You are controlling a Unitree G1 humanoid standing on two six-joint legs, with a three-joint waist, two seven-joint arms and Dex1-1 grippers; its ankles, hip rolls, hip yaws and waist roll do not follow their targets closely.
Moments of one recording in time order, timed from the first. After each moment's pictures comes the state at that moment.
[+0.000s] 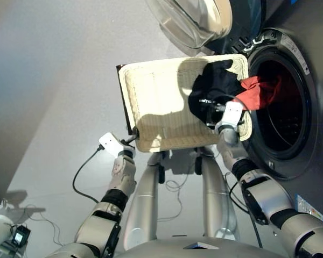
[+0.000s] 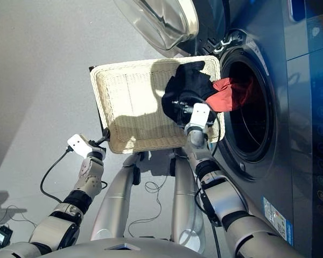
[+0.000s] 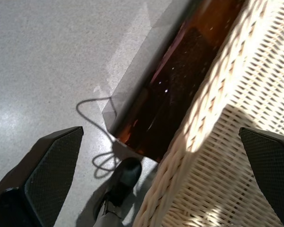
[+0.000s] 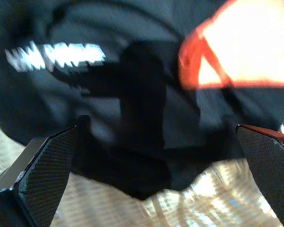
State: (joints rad) left arm -0.37 0.13 -0.18 0.83 -0.90 -0.39 0.08; right arm -0.71 -0.19 0.27 1.17 0.48 -0.28 -0.26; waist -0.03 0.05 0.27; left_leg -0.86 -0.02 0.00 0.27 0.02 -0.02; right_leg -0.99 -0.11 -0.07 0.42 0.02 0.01
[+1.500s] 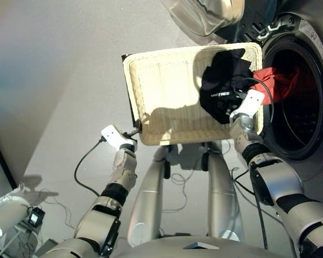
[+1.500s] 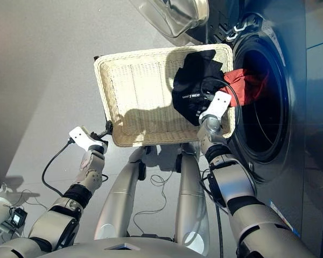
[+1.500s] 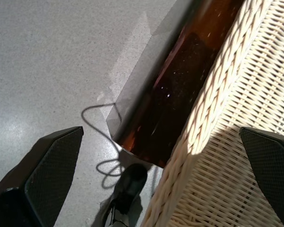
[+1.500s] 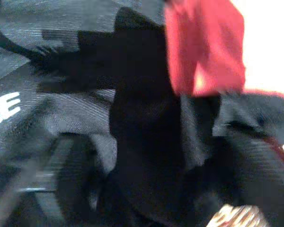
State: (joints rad) left arm -0.40 0.15 -0.20 0.79 -0.90 -0.36 0.06; right arm -0.89 -0.31 0.23 1.25 0.59 -0.22 -0.18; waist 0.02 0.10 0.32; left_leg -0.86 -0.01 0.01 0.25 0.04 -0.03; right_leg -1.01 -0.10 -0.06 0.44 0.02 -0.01
